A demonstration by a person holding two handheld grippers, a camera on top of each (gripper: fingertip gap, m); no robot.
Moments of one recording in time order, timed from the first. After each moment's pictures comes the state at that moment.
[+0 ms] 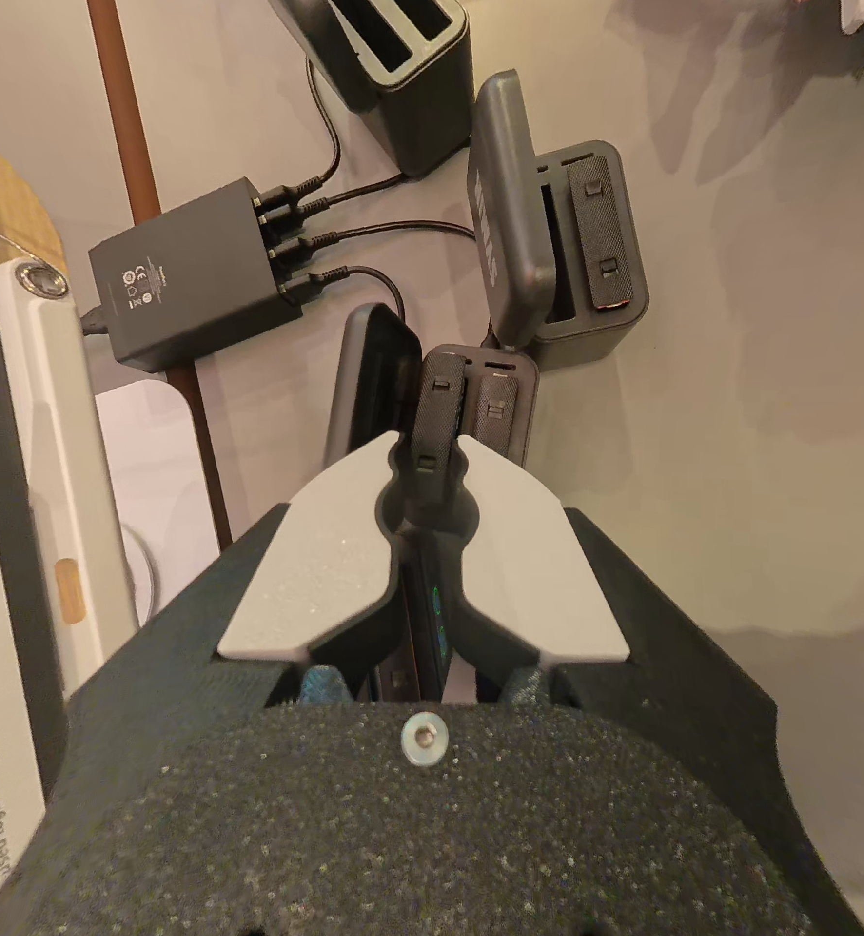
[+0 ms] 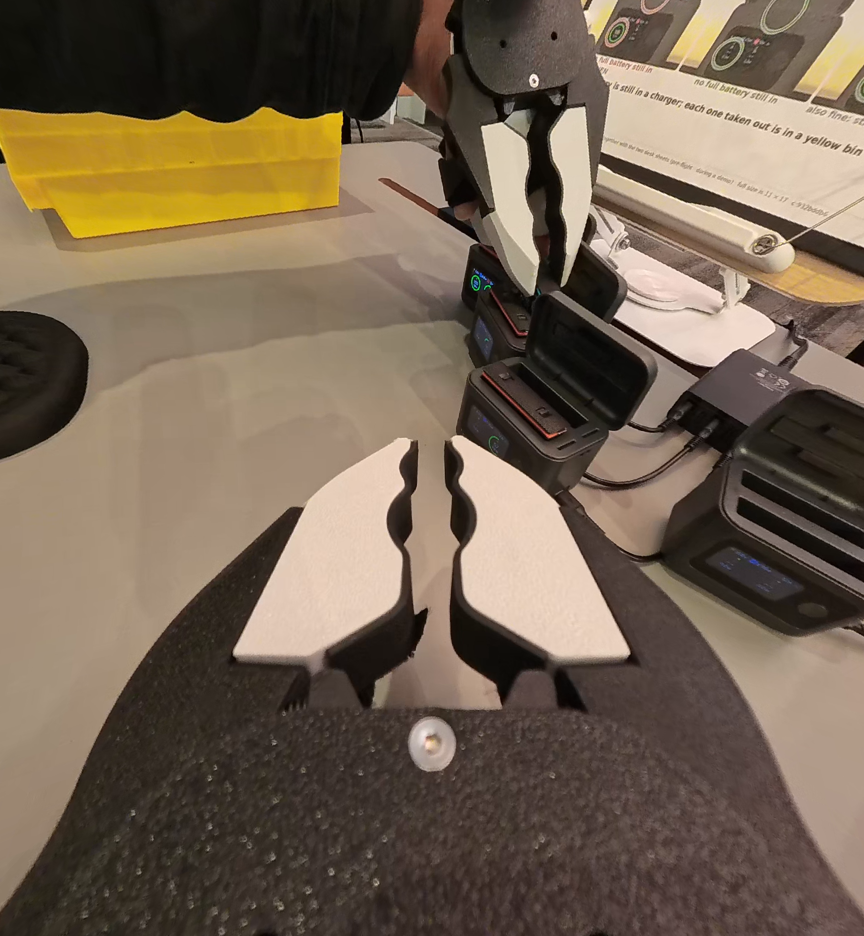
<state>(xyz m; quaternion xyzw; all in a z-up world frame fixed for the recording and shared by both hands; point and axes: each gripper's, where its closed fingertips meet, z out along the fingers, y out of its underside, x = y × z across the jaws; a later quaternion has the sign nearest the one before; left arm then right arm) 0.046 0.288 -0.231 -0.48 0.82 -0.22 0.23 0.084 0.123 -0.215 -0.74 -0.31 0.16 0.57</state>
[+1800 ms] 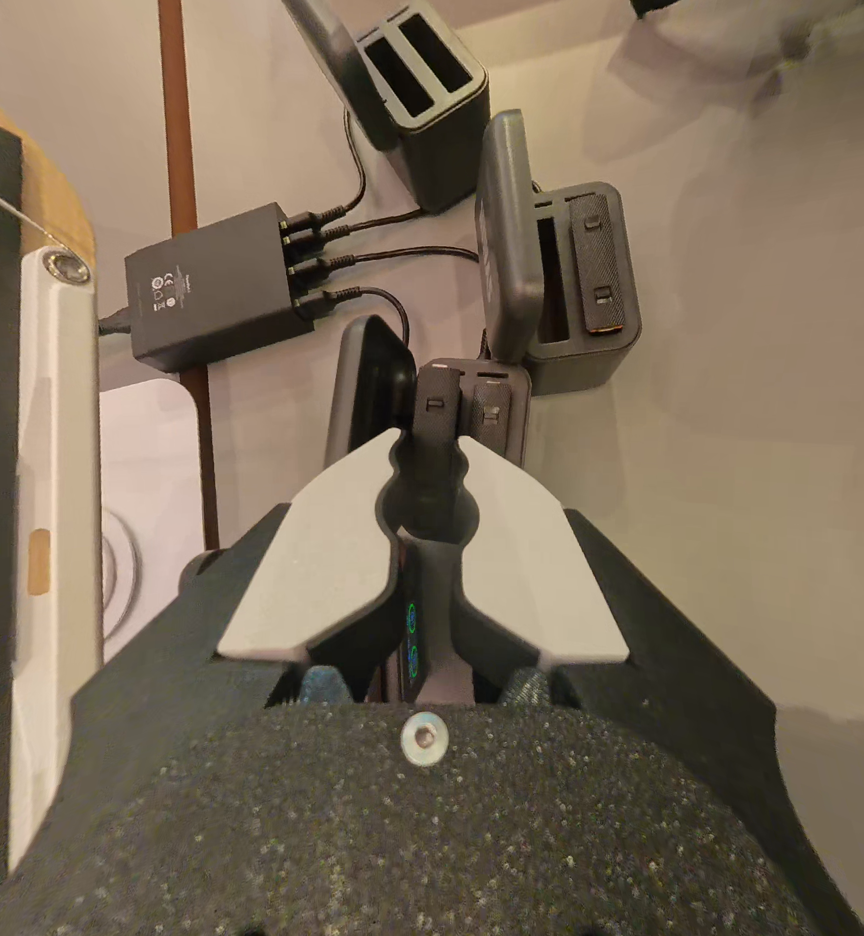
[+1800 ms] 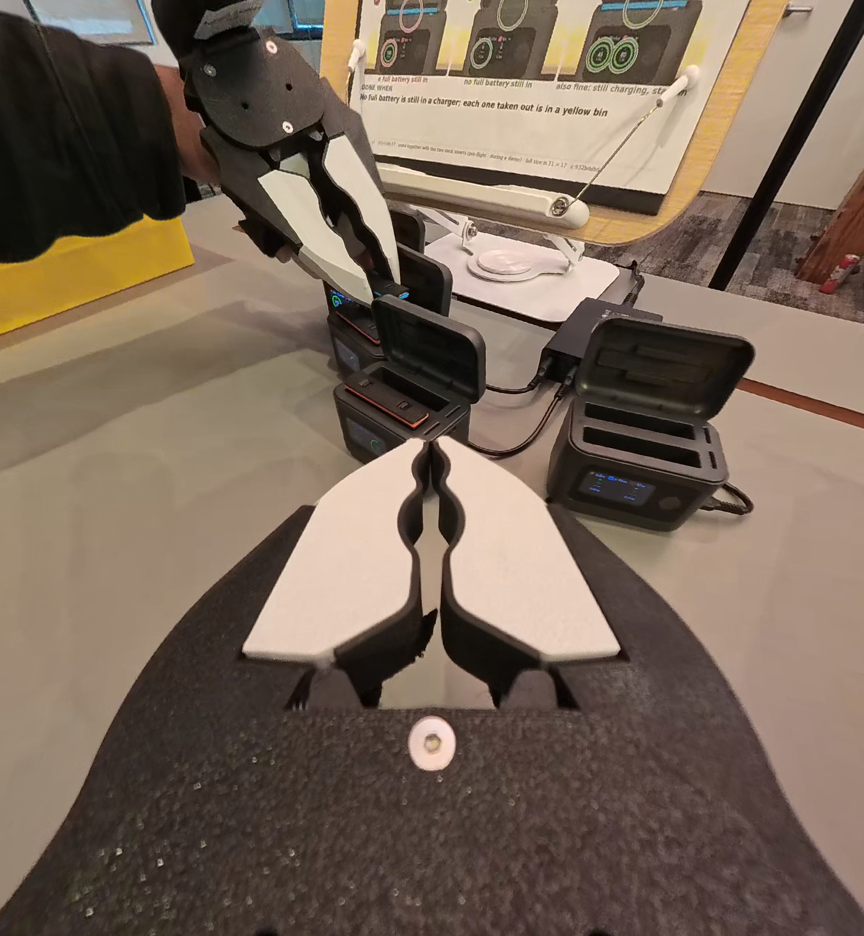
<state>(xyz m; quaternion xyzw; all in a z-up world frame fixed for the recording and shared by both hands) 0.047 0.281 -0.231 -0.50 0.78 -0.24 0.27 0.139 0.147 -0.203 -0.78 -0.16 0.13 0.60</state>
